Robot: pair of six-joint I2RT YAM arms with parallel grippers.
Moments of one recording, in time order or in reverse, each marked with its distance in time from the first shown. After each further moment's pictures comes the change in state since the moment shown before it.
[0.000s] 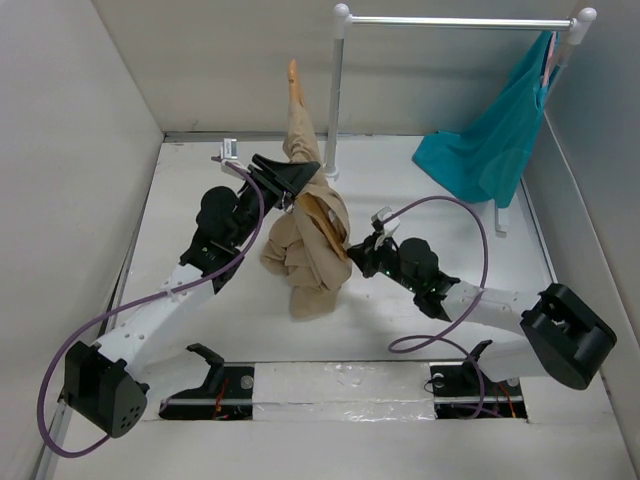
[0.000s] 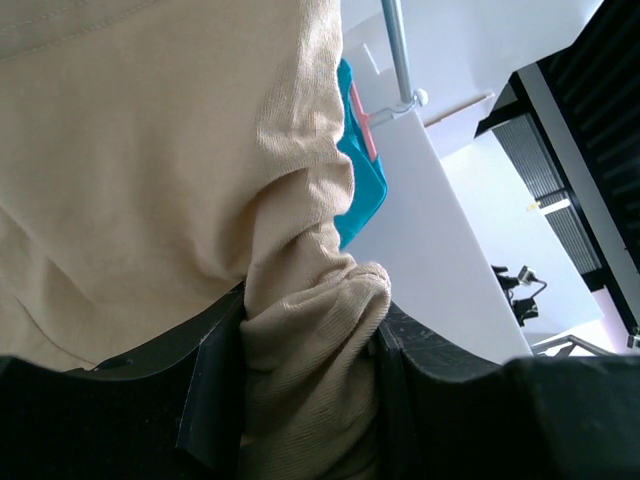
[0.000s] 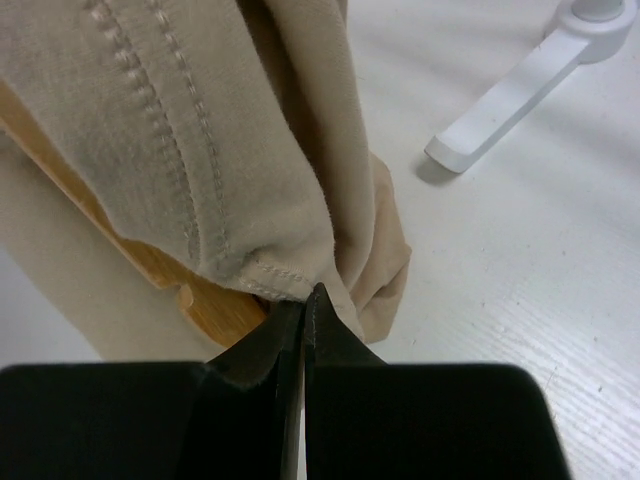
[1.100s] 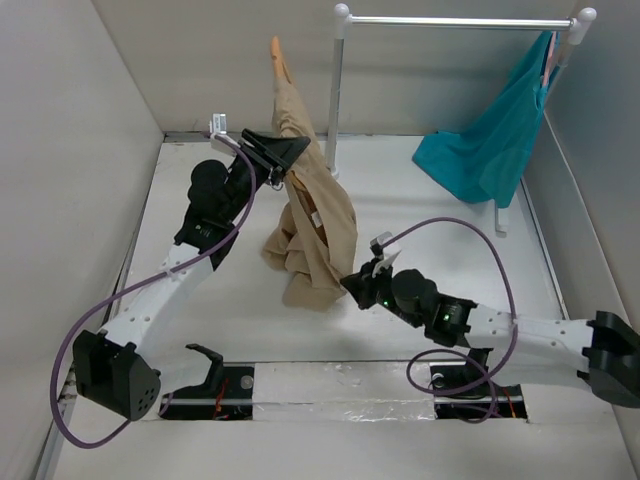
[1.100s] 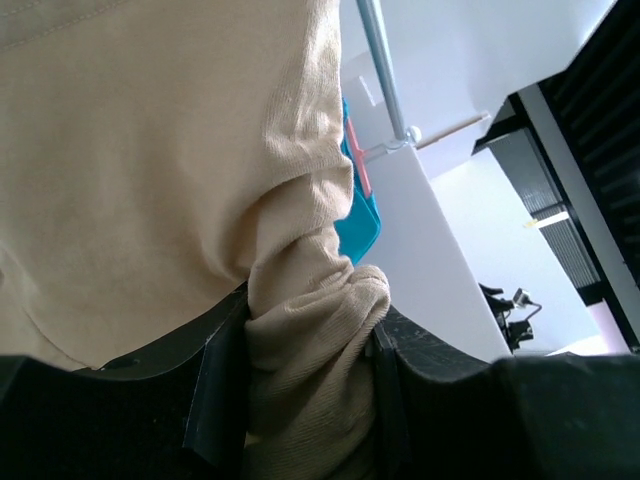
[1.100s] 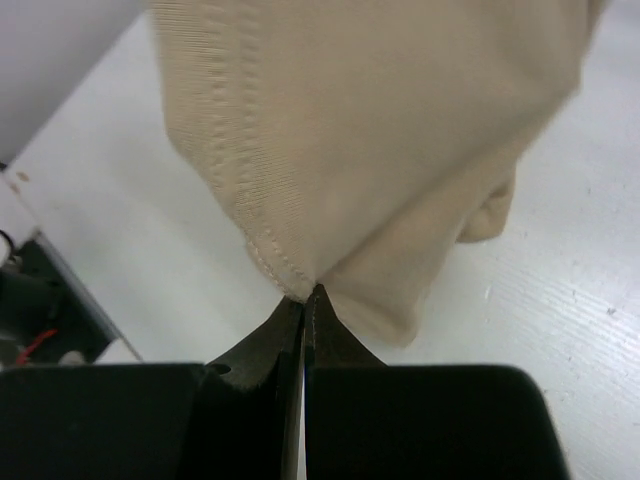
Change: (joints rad) left arm 0.127 0.108 0.175 -0.069 0.105 -0.025; right arm 0.359 -0.267 -0.008 -0.372 0.411 0.231
